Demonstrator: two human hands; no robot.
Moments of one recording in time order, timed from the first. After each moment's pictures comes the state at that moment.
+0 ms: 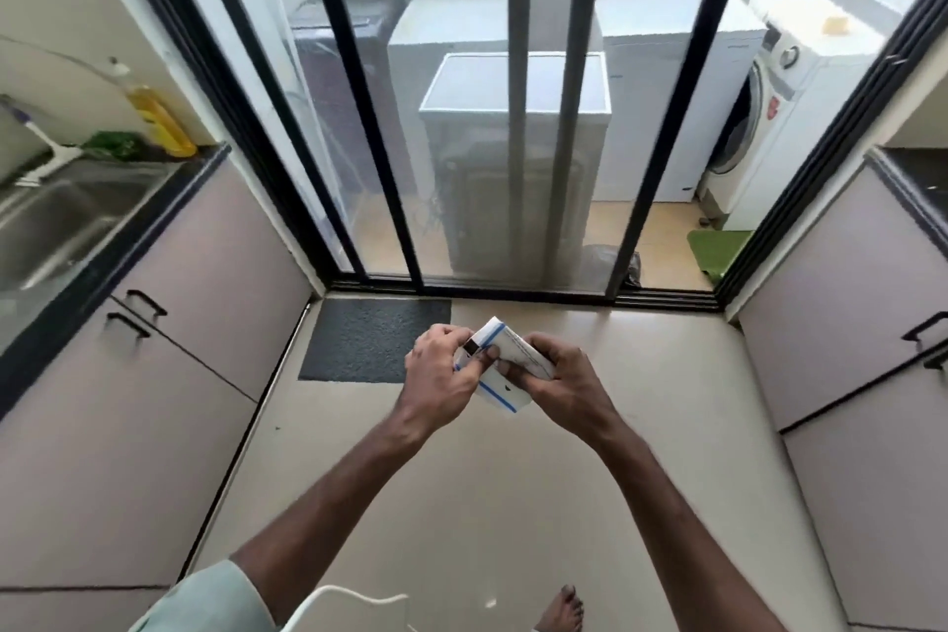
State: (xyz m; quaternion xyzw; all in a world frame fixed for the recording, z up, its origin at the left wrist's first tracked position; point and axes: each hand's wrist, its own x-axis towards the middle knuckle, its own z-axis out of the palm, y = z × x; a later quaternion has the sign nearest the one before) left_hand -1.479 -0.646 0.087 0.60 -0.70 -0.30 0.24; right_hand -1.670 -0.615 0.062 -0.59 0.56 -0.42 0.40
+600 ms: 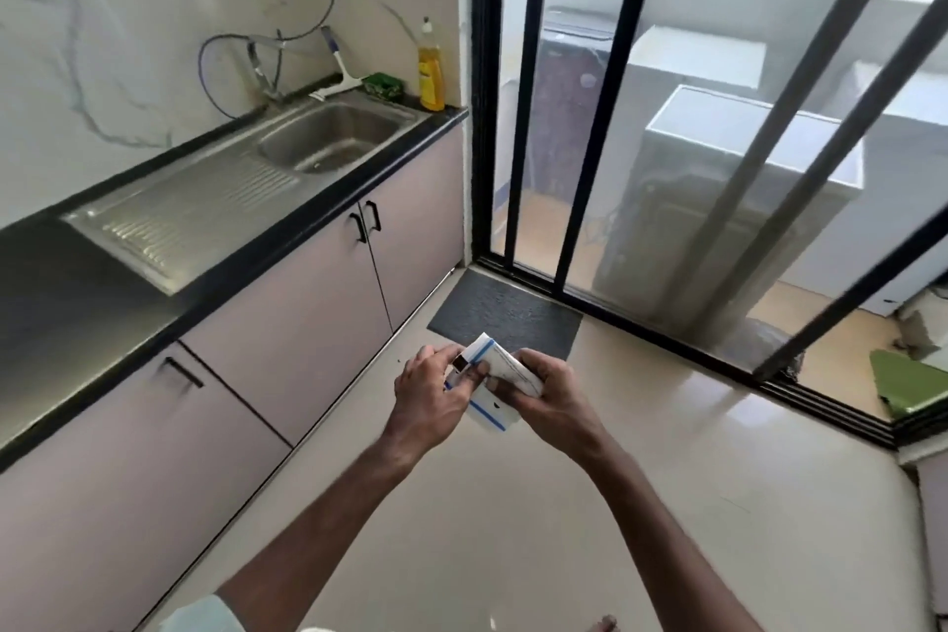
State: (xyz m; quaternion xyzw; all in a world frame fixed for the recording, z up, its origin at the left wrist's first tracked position) left_hand -1.195 -0.502 0.080 0.74 -0.54 -0.25 0.32; right_hand -1.379 -0.558 0.067 -0.70 0.39 -0.32 0.50
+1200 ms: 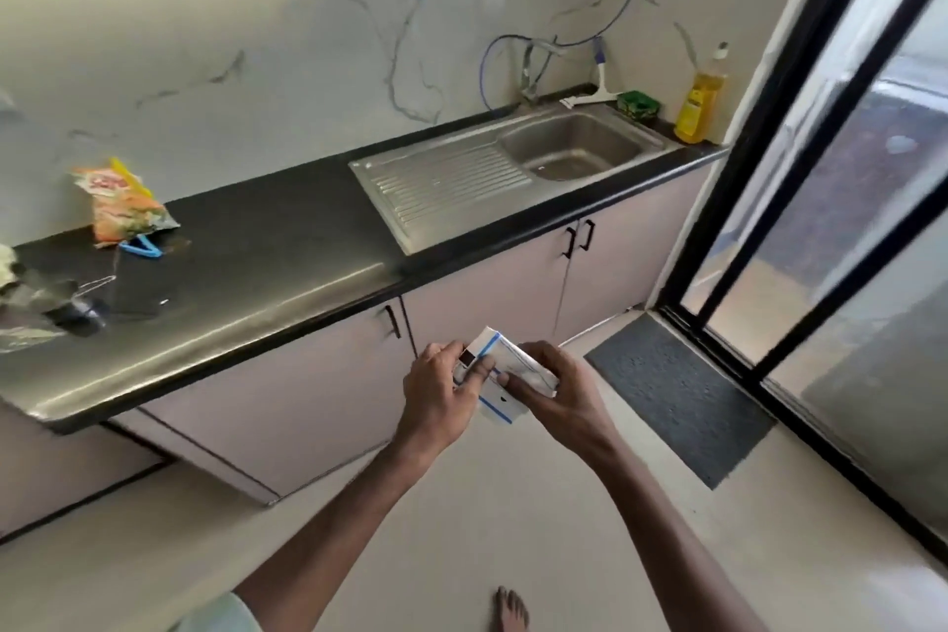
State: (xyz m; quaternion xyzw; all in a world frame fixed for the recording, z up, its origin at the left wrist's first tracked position) left_hand -0.995 -0.414 0.087 0.85 -0.33 -0.12 0.39; right_hand -1.128 -0.548 0.073 -0.78 0.22 -0.24 0.53
